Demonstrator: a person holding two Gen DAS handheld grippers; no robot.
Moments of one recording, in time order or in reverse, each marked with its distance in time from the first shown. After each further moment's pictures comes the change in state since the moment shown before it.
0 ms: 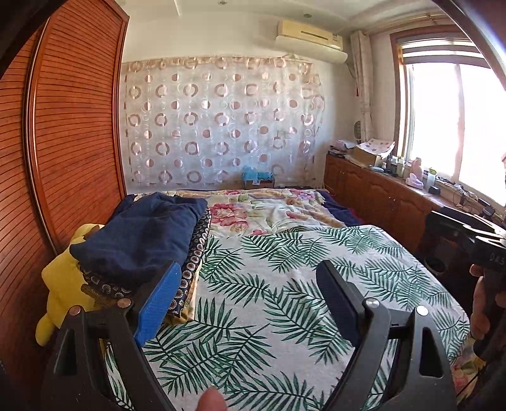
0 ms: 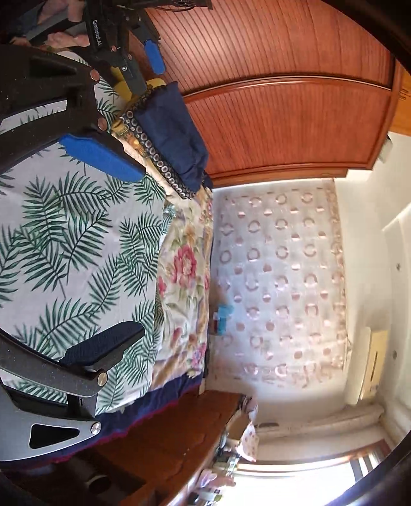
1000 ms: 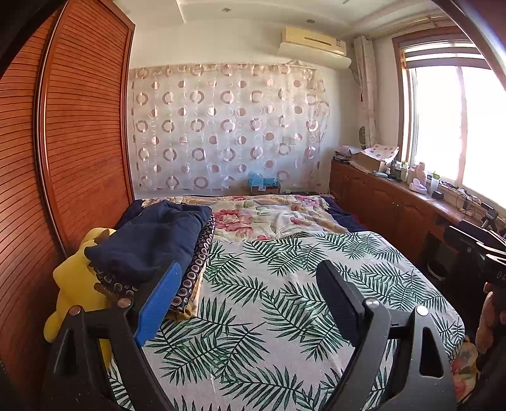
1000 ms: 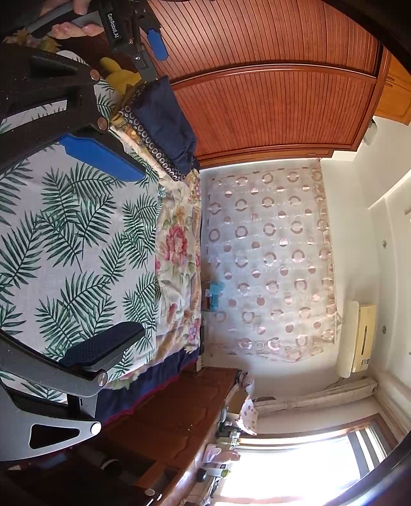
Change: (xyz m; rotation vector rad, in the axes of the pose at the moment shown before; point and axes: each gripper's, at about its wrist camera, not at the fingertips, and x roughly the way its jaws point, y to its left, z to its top) left arm -0.029 -0.014 0.004 0.004 -0.026 0.039; right arm -0.041 0.008 -0.021 0.036 -0.040 -0.077
